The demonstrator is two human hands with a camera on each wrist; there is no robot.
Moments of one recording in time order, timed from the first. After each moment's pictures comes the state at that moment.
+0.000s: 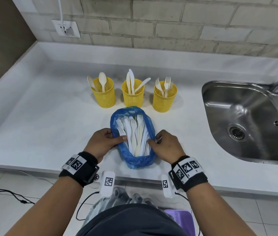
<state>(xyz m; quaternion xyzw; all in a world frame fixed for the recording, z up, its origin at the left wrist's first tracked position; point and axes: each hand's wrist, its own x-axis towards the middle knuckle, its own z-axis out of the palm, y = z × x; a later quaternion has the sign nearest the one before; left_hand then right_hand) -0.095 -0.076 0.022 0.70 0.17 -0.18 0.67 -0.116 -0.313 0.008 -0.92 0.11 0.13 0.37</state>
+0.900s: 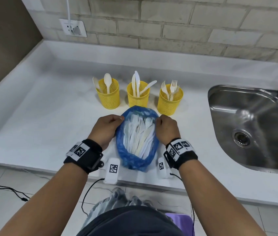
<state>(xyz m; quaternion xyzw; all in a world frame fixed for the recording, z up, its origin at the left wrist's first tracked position) -0.052 -0.081 0.039 0.73 0.16 -0.12 0.66 -0.045 -0.302 0.013 -0.93 0.11 0.05 0.36</state>
